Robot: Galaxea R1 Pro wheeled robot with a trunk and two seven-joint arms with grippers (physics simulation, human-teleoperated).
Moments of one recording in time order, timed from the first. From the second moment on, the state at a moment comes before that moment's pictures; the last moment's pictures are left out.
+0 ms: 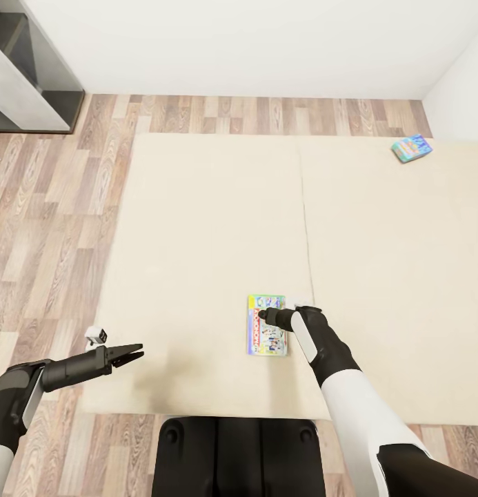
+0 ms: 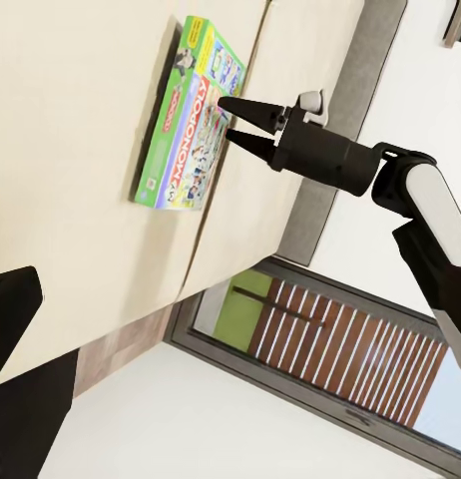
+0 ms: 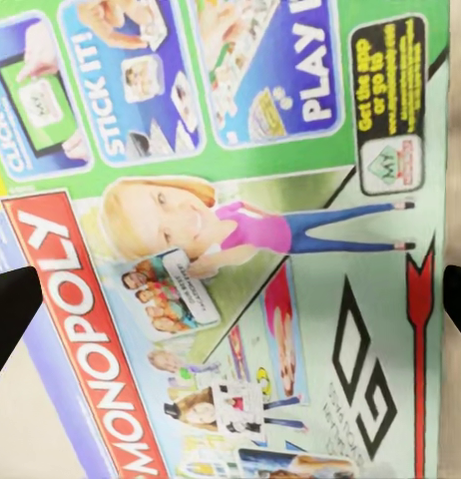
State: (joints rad) left arm -0.57 0.31 0.34 -0.92 0.04 0.89 -1.54; right arm -0.87 0.17 -0.03 -0.79 -0.23 0.68 -0.09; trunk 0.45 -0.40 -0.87
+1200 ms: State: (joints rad) left arm -0.57 0.31 0.34 -0.92 0.04 0.89 -1.54; right arm -0.87 0.17 -0.03 -0.79 -0.24 0.68 -0.09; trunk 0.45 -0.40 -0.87
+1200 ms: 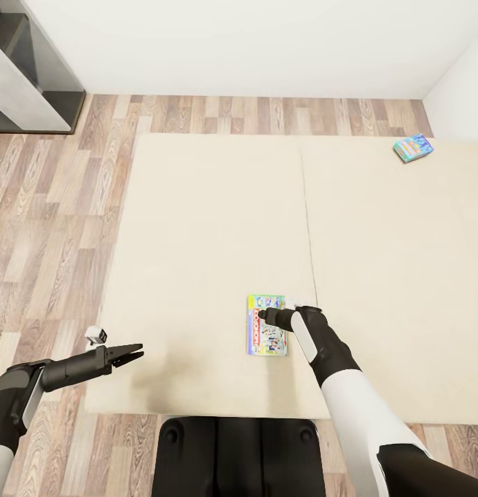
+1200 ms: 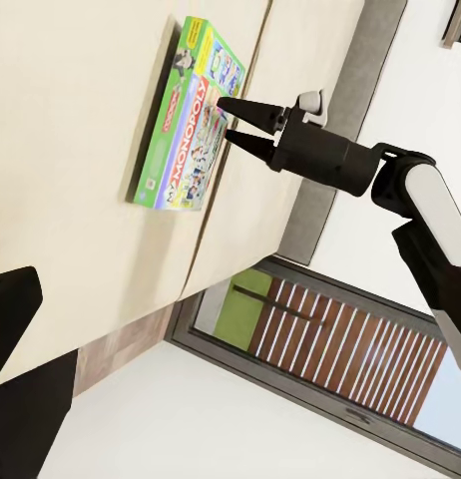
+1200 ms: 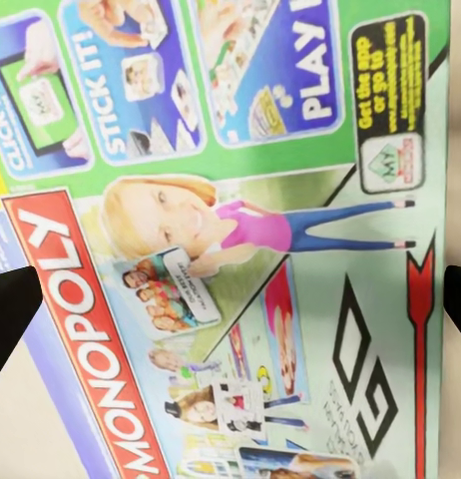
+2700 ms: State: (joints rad) left arm -0.57 0.31 0.34 -0.92 0.04 0.89 -1.54; right arm -0.87 0.17 -0.03 -0.79 -0.23 0.68 -0.09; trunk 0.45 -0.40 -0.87
